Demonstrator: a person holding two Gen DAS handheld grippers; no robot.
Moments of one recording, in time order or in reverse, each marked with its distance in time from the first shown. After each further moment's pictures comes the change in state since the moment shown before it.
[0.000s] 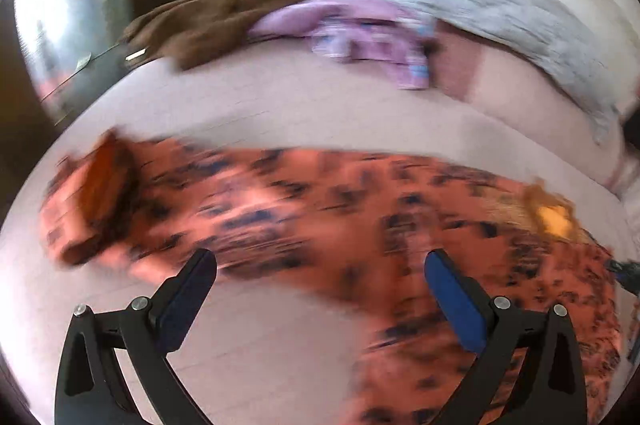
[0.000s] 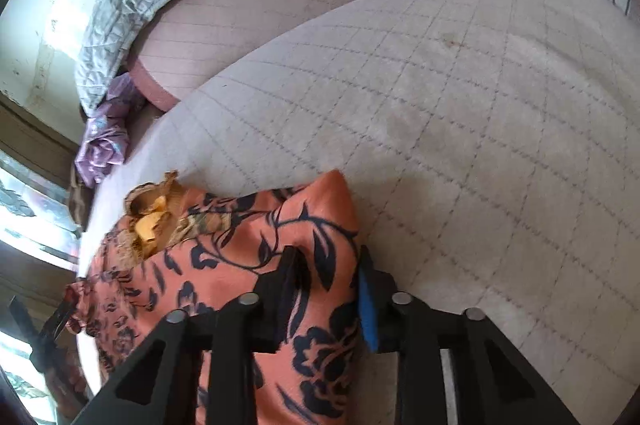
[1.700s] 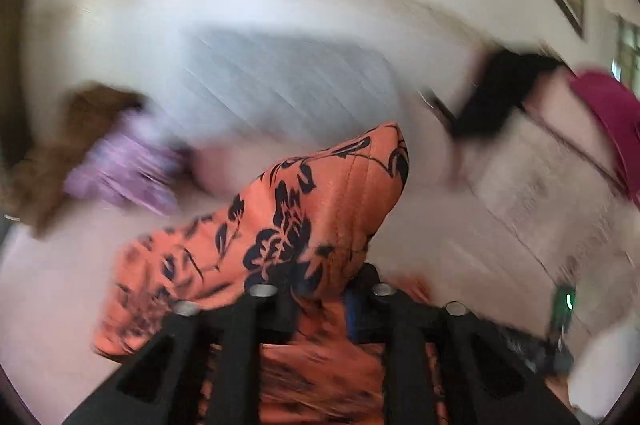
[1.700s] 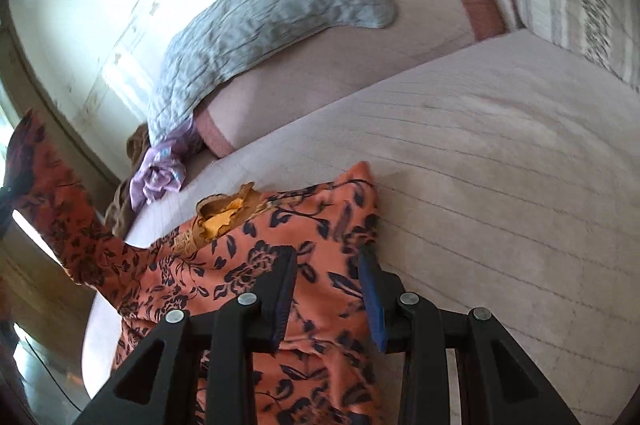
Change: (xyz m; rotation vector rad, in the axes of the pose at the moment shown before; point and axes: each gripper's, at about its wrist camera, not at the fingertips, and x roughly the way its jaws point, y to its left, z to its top) left arm -0.139 -0.269 0.009 0.396 -0.146 -0.483; right arm -0.124 -0.004 -0.101 0.000 -0.326 0.080
